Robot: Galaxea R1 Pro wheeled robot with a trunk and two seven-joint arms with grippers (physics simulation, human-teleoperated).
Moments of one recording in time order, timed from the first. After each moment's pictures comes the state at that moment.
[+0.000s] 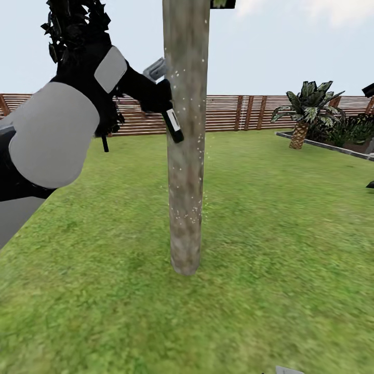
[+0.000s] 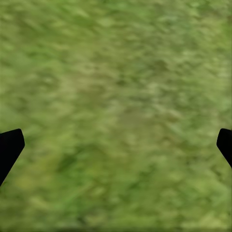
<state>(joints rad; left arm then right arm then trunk) -2.01 -0.17 0.29 -0.25 0.08 0.97 -0.16 -0.43 -0.01 -0.09 0.05 -0.01 -0.40 -0.30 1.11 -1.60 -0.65</state>
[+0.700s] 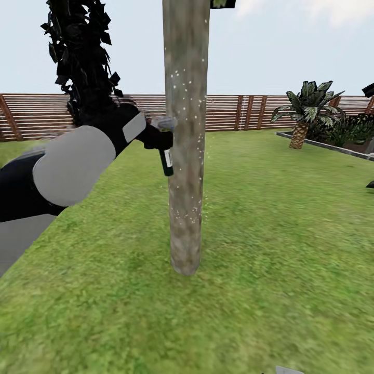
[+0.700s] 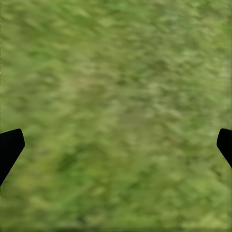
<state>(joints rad) -1.90 -0.17 0.27 -0.02 -0.15 0.74 -0.16 -0.43 -0.01 -0.08 0.05 -0.01 -0.40 -0.30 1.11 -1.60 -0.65</state>
